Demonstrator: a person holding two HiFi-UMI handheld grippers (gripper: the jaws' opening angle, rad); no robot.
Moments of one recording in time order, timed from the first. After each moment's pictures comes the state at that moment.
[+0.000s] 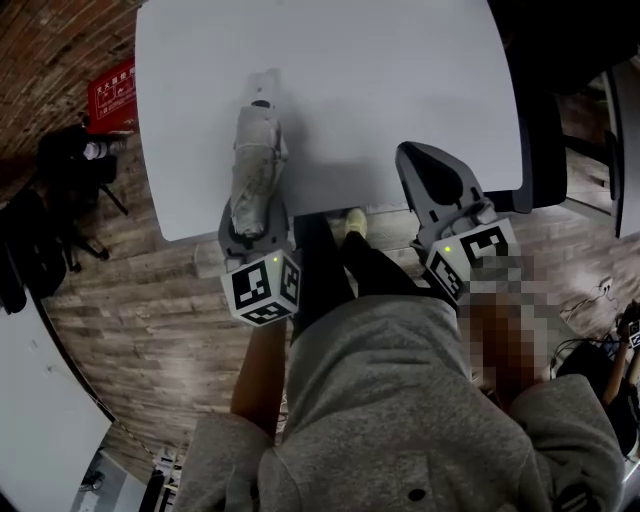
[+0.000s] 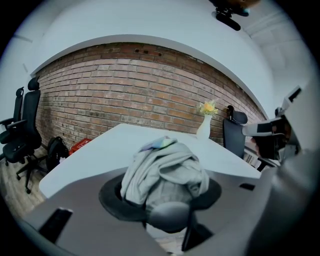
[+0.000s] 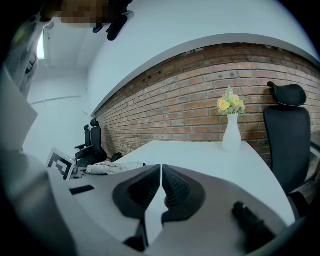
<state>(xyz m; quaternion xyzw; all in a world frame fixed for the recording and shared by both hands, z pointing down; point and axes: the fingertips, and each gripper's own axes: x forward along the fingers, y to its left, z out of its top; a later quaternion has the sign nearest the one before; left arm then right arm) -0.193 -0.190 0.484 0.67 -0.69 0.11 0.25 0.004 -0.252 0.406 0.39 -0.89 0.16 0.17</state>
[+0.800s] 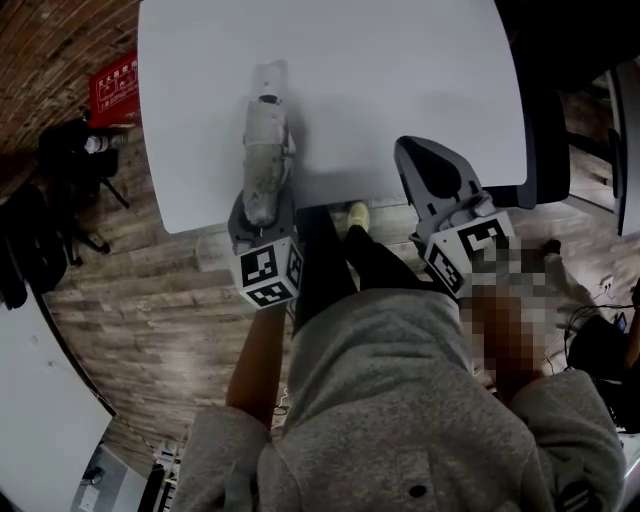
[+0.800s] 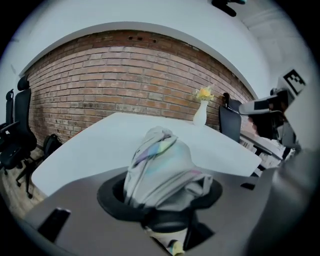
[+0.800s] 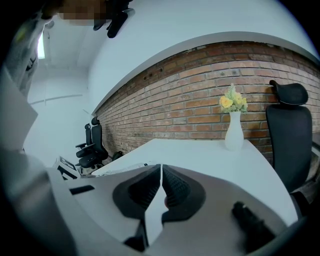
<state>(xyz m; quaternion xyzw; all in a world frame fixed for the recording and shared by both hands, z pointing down) -0.190 -0.179 0.530 0.68 -0.66 0.16 0.28 -0.006 -0.249 0.414 0.39 -0.89 0.16 0.18</state>
